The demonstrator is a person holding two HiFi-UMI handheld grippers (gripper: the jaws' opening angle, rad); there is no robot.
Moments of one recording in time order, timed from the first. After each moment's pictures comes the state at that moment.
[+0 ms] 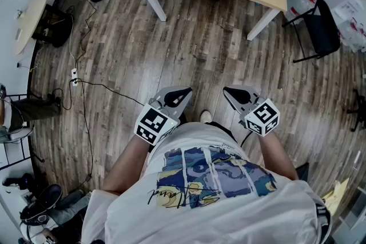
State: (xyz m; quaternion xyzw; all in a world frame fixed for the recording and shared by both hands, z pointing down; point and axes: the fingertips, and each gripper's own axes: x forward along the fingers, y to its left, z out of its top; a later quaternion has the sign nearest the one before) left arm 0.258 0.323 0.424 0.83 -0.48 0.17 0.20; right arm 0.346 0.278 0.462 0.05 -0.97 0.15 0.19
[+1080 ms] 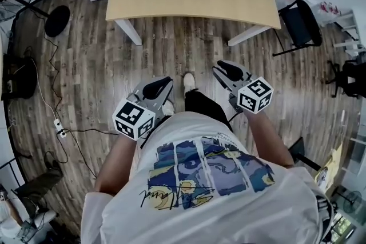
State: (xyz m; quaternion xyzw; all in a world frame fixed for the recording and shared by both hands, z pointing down) left arm -0.048 0.102 0.431 0.88 -0.41 0.07 0.23; right arm 0.083 0.026 0.460 0.23 -0.93 0.20 0.18
